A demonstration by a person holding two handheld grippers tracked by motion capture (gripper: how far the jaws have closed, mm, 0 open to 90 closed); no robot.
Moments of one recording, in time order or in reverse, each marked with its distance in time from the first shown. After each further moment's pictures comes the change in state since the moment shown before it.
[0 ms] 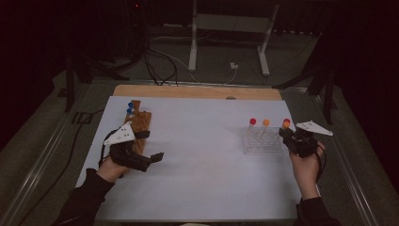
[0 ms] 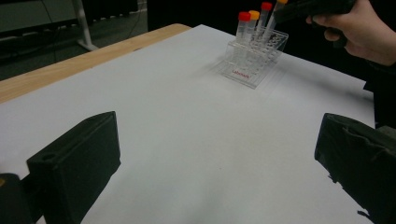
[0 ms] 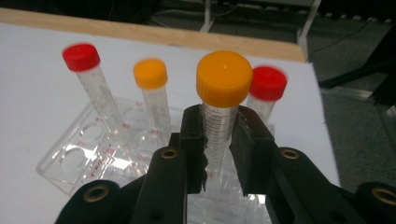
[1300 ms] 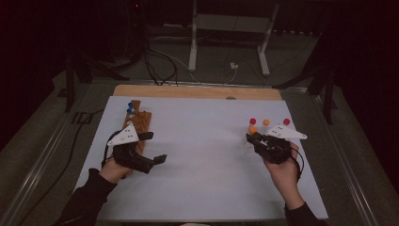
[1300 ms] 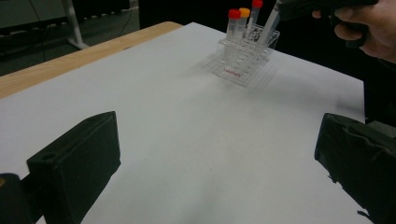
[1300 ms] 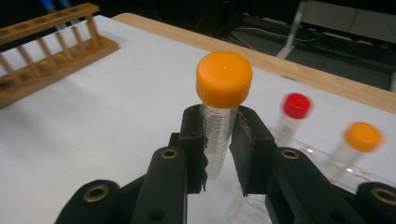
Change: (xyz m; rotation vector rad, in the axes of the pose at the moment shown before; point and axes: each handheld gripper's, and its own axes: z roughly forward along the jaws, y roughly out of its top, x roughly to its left) left arm -0.007 0.002 0.007 0.011 -0.037 0.008; right arm 0.100 0.020 -0.025 -0.040 0.305 -0.173
